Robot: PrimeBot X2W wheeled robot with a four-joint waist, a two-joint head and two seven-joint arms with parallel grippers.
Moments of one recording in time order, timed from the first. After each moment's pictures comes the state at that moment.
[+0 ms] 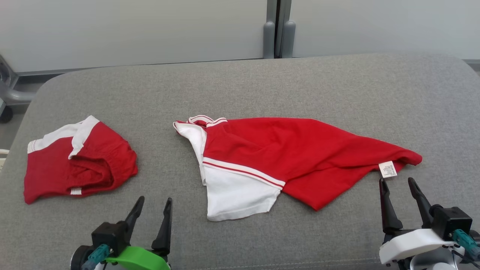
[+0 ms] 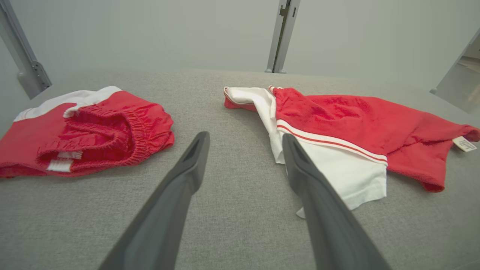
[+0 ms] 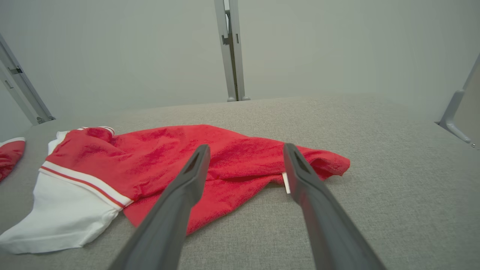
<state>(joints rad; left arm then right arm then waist) 0.02 0.16 -0.22 0.19 -0.34 -0.09 -0.15 0.04 -0.09 -0.04 0.17 0.18 0.13 -0.26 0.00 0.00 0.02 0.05</state>
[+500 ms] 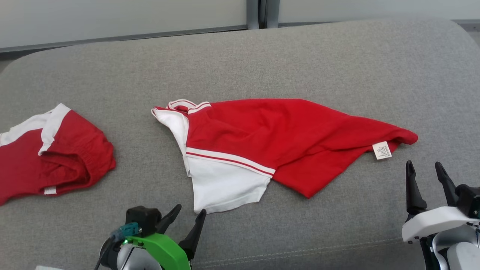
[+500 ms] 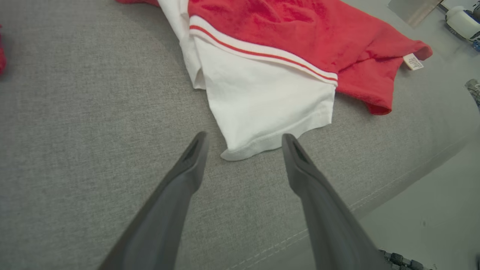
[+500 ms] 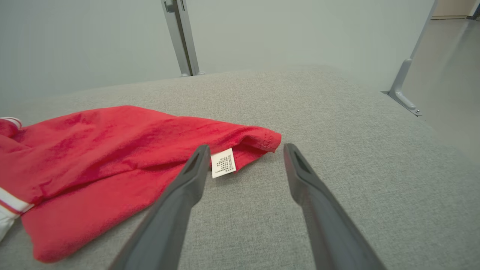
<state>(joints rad) -0.04 0.20 -0.39 0.18 -0.49 -0.13 0.14 -0.05 -0.15 -0.13 0.24 0.22 0.13 -0.21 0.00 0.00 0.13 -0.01</state>
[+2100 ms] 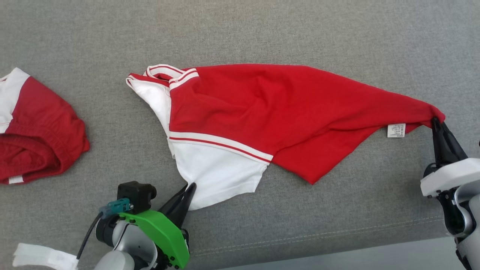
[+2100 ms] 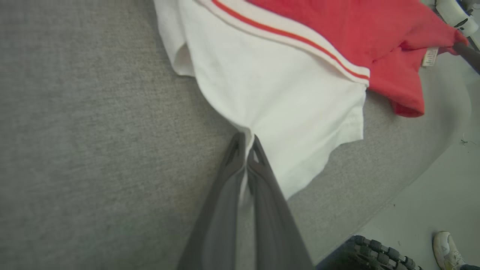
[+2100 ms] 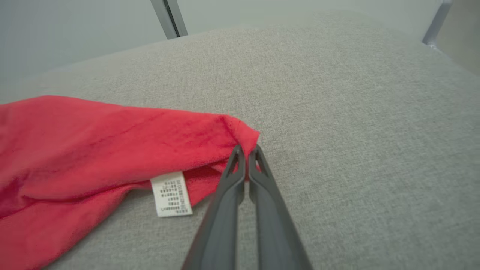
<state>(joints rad) -0.15 0.27 -0.45 0.11 -0.63 -0.10 0.19 -0.35 -0.40 0.12 0.50 0.60 0.13 -0.26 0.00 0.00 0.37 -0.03</state>
